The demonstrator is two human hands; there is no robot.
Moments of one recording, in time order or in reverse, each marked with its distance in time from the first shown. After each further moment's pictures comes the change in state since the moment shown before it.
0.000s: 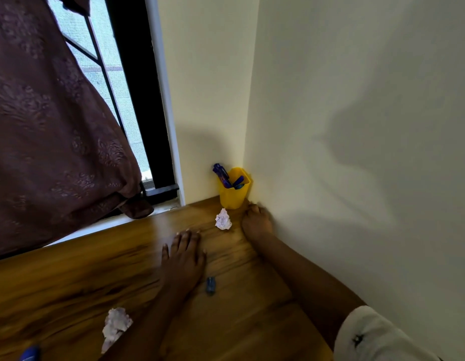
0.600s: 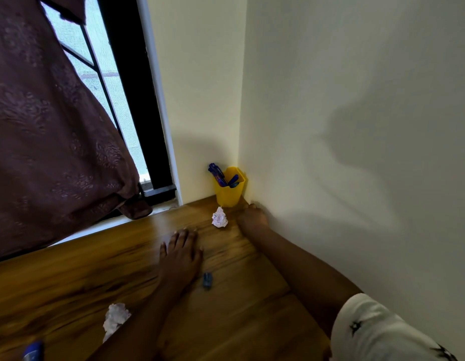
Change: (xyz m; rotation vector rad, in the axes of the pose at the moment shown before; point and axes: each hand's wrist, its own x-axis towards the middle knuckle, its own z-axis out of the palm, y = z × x) left_hand 0.001 -0.002 0.003 -0.014 0.005 -0.006; right_hand -0.008 0.001 -0.020 0.132 -0.059 0.066
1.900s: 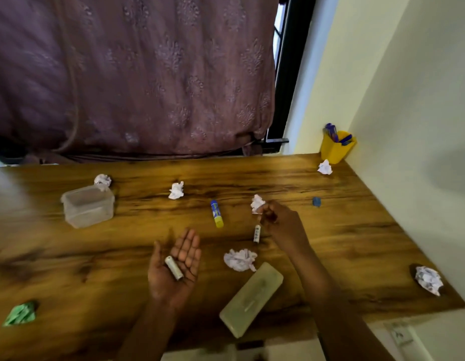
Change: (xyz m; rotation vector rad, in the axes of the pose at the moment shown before) left_hand -0.360 -0.203 -0.097 -2.257 0.254 -0.303; right_hand -0.298 -0.241 -0.072 0.999 0.171 -0.190
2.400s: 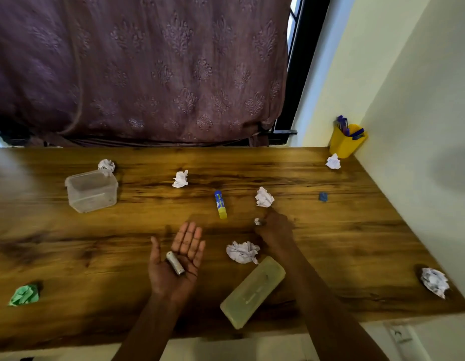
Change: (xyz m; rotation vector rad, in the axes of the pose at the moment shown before) left_hand -0.009 -0.006 -0.015 -0.066 -0.262 0.013; right_hand 0.010 0.024 0.045 -0.232 -0.140 0.253
